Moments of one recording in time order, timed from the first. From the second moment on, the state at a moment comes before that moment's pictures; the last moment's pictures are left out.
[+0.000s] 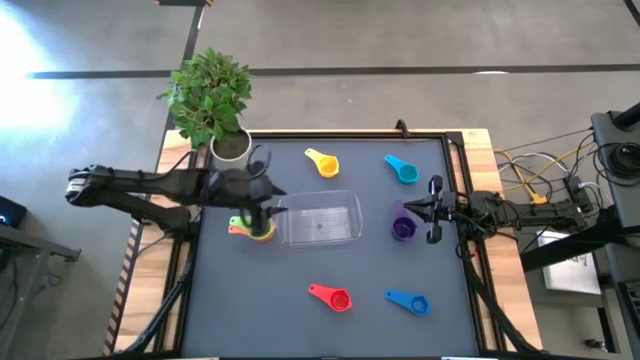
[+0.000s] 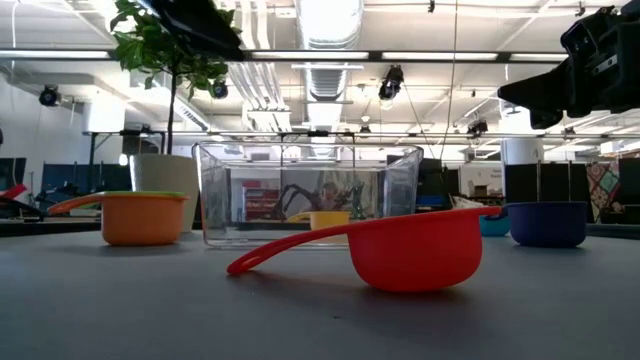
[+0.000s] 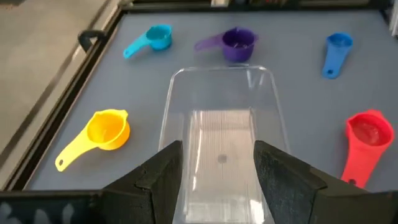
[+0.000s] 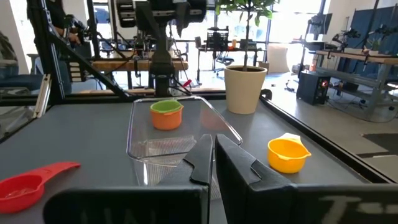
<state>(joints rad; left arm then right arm) -0.04 1.07 0.94 -0.46 -0.19 -0.04 0.02 0.08 0.02 0.05 0.14 -0.03</state>
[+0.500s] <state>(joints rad) -0.18 0.88 0.63 -0.06 -0.21 -0.14 0.02 0.08 0.02 0.05 0.14 -0.03</state>
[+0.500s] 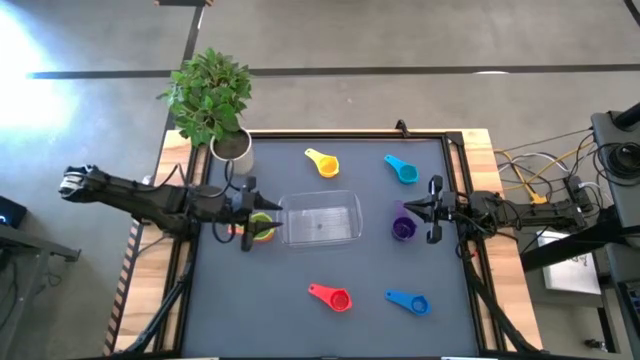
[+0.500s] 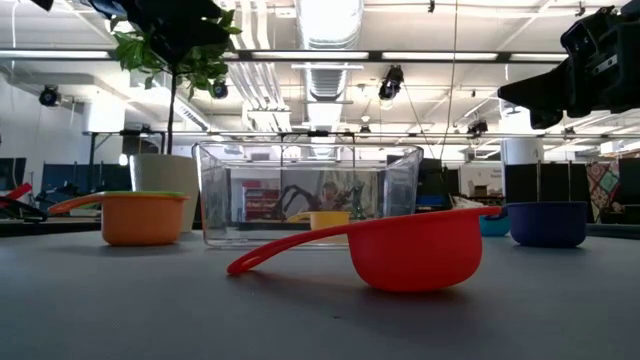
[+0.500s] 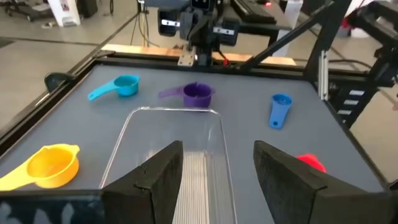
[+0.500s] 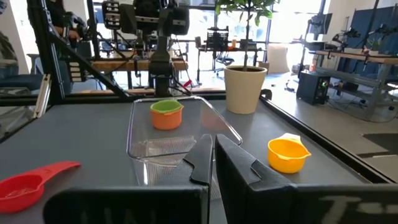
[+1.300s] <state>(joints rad) -0.18 0.89 0.63 -0.02 -0.23 -0.07 0.02 0.08 0.02 0.05 0.14 -0.03</state>
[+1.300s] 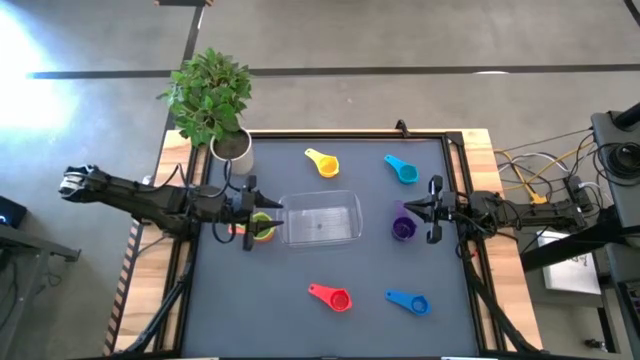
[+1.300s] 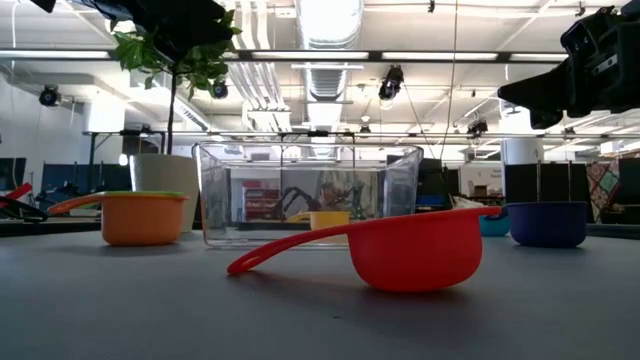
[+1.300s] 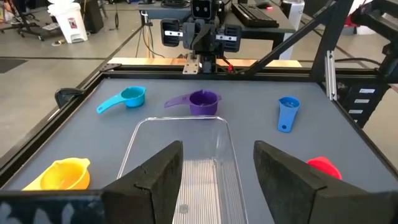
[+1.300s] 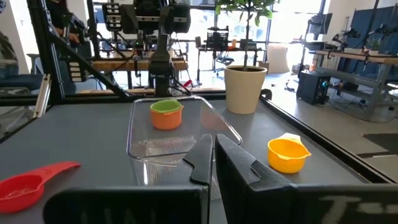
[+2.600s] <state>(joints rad) -0.18 0.74 0.63 -0.10 -0.23 -0.14 0.02 0.08 0.02 0.15 0.14 0.00</state>
